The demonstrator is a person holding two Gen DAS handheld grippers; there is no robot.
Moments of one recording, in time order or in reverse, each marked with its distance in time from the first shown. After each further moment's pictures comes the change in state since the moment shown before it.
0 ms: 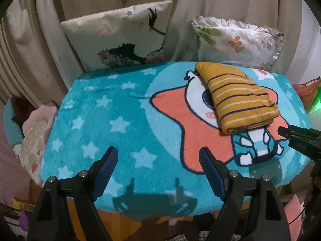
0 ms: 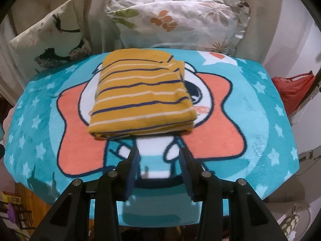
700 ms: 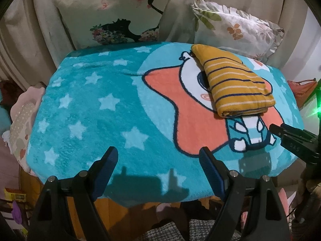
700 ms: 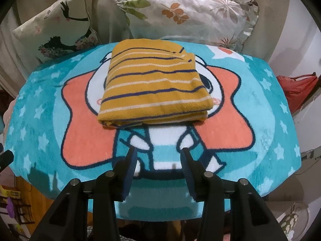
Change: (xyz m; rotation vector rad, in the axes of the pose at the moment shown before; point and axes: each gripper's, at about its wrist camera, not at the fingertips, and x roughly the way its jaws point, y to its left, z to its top) left arm 0.017 0.006 -0.015 -0.036 0.123 -0.097; right arm 0.004 0.015 -0.014 -0.008 0.038 0.000
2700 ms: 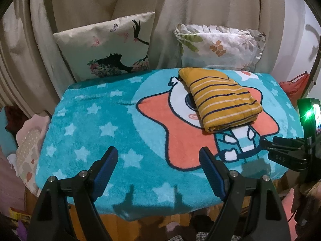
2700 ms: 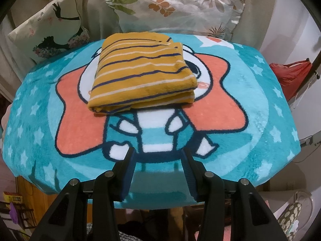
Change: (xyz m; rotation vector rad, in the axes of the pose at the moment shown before) left arm -0.038 -0.030 -0.004 0.100 -0.190 0.031; right arm -0.002 -0.015 -0.022 0.038 0.018 -0.015
